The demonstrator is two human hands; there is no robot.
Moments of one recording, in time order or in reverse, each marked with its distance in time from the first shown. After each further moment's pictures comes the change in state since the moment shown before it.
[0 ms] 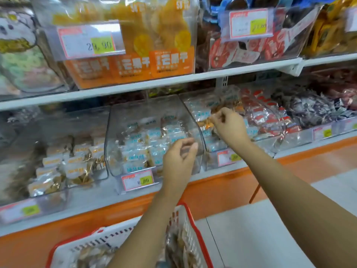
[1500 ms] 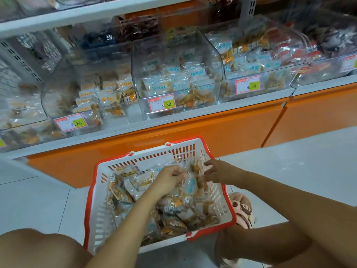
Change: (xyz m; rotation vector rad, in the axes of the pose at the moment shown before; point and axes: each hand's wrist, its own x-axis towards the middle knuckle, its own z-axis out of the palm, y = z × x) left_hand -0.183 -0.147 -0.070 0.123 -0.495 -0.585; right_hand -0.265 0.049 0.072 0.256 -1.081 0.523
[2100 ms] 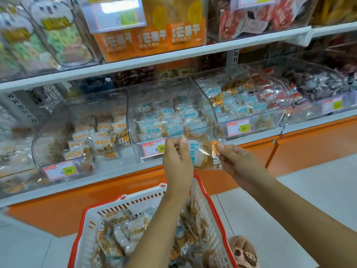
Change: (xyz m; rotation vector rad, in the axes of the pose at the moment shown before) left_hand 0.016 0.174 -0.005 -0.263 0.717 0.586; right_hand -0.051 -0.096 -0.078 0.874 0.361 -0.493
